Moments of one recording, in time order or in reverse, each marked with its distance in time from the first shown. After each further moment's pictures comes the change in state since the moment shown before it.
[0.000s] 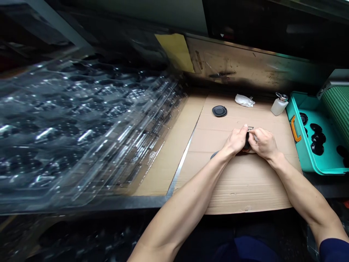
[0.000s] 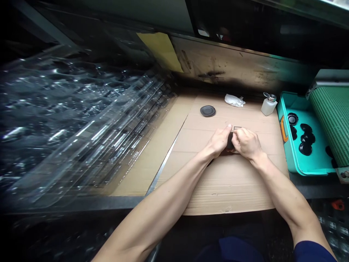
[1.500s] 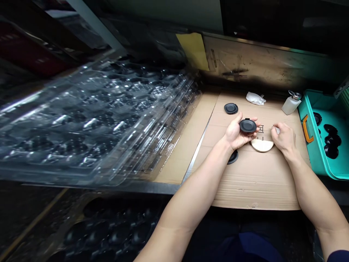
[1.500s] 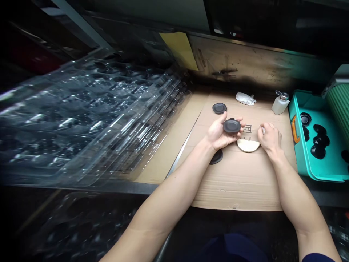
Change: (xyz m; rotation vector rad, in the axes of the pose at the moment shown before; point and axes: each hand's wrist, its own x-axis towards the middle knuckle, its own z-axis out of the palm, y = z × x) left_hand 0.001 0.035 -0.030 -0.922 -0.143 -0.369; right_hand 0.001 0.037 -0.009 -0.103 -0.164 0.533
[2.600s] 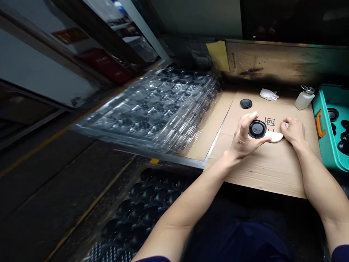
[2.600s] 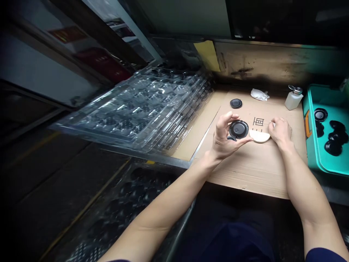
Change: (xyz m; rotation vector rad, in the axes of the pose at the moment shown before) left_hand -0.080 -0.052 -0.002 0.961 0.285 0.870; right_hand 0.006 0.006 0.002 -0.032 -0.106 0.010
